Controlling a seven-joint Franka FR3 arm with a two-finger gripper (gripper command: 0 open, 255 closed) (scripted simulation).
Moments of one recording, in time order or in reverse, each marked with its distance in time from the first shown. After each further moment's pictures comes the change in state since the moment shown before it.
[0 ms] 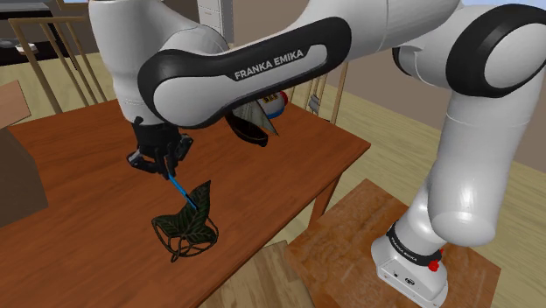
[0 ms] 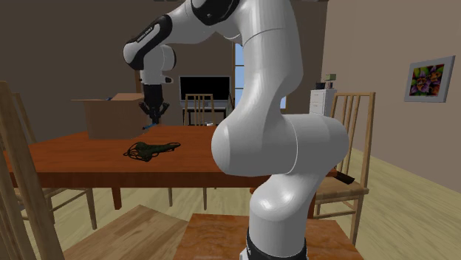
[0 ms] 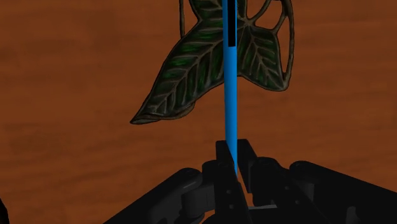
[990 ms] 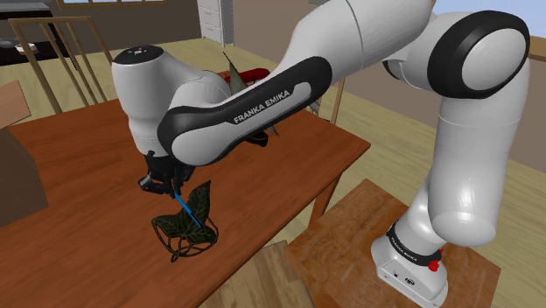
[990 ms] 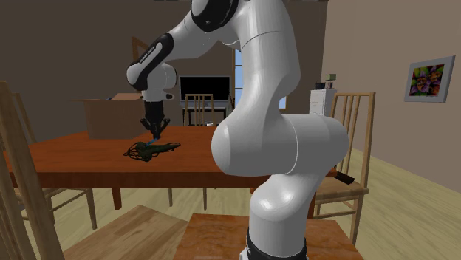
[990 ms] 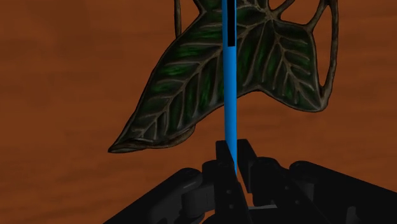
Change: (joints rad) arm 0.008 0.058 -0.020 -0.107 -0.047 0.154 0.036
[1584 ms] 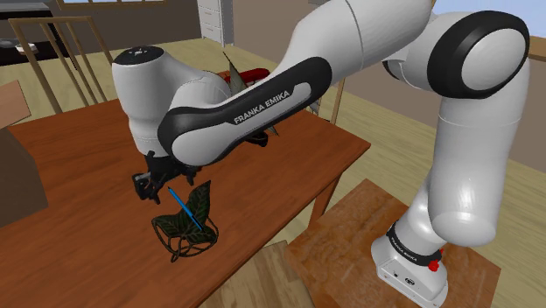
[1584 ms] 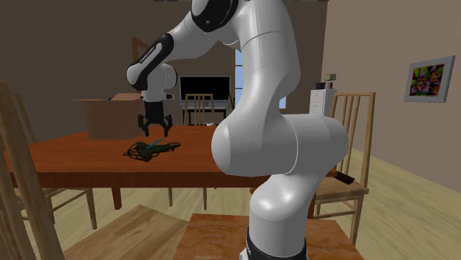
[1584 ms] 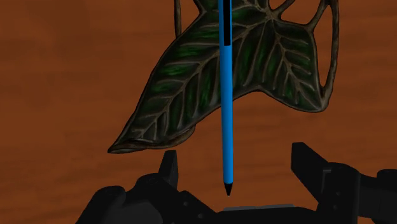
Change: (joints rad) arm 0.000 0.001 0.000 -0.001 -0.001 0.002 0.000
